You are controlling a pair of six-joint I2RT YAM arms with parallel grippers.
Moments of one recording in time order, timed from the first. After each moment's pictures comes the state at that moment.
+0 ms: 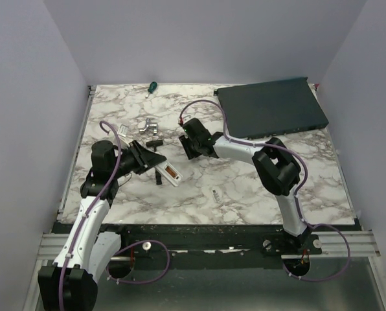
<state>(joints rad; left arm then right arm) -0.08 0.80 0.57 -0.13 0.71 -0.88 0.78 2.14 1.50 -0.22 0.15 0.15</state>
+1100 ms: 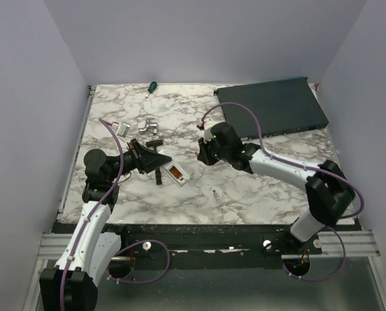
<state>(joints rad) -0.08 0.76 0.48 0.41 1.00 -0.96 0.78 1.70 1.12 -0.12 -0.05 0.15</state>
